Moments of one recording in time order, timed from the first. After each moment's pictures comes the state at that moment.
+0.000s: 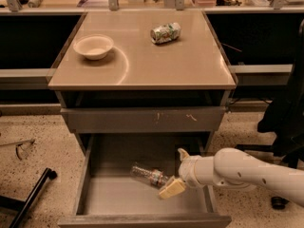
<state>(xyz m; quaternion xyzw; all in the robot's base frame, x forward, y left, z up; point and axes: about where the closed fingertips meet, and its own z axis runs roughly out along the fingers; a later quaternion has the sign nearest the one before) 0.474 -0.066 0.543 -0.47 0.79 0.21 0.34</state>
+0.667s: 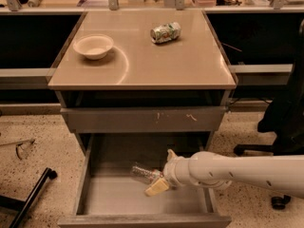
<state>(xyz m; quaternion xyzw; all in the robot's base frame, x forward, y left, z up) 0.500 -0.031 0.492 -0.46 0.81 0.17 0.32</state>
